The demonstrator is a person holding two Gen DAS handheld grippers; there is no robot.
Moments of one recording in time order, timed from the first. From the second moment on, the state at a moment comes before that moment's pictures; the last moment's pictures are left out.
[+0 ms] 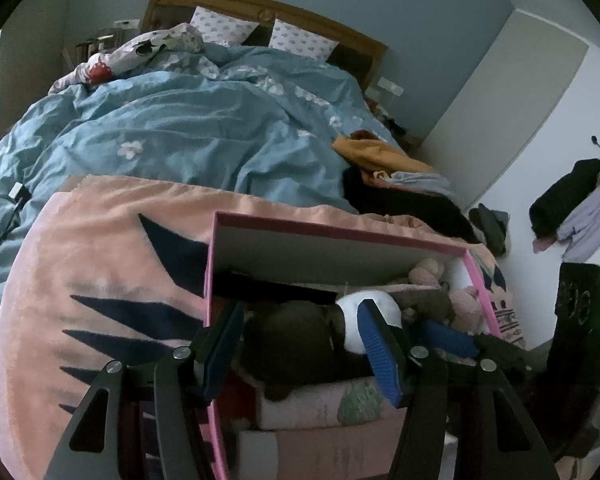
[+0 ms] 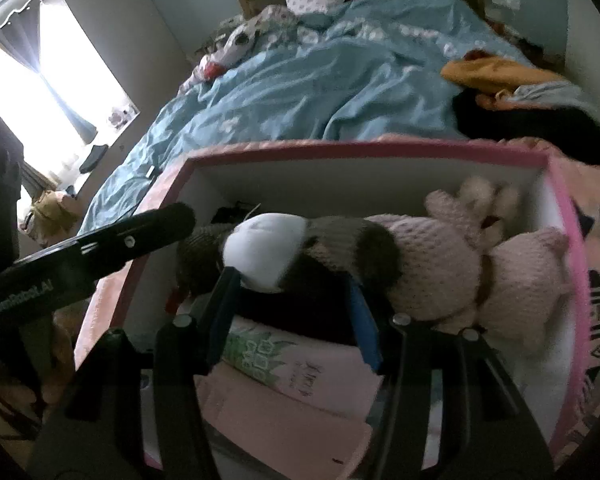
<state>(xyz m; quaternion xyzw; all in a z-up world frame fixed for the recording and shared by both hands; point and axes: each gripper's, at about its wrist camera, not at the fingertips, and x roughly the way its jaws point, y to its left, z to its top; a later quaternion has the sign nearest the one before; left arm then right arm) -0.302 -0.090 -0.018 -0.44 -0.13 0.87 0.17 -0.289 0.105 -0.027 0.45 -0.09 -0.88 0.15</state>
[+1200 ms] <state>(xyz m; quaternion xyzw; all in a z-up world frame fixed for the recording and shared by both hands) -0.233 -0.078 -0.011 -0.43 -0.11 0.88 0.17 -0.252 0.109 -0.026 0.48 -0.09 -0.85 0.18</state>
